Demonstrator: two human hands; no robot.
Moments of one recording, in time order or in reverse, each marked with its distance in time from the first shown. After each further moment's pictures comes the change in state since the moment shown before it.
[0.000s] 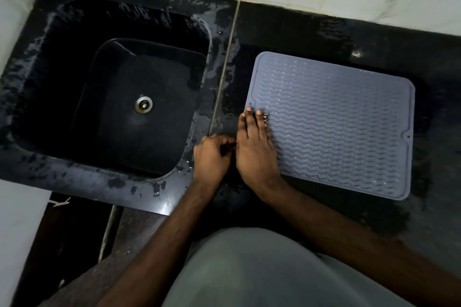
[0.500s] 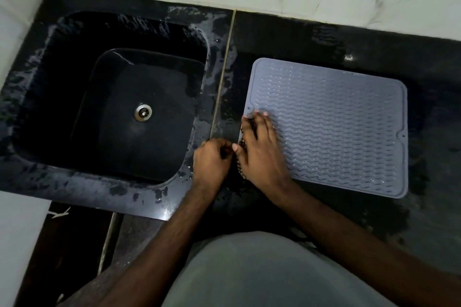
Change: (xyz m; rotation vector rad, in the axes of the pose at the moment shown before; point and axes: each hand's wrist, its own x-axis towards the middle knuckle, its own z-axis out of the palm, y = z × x) left_hand -0.001 0.004 -0.005 0.041 0.023 -0.025; right_hand -0.005 0.013 -0.019 0.145 0.033 -0.026
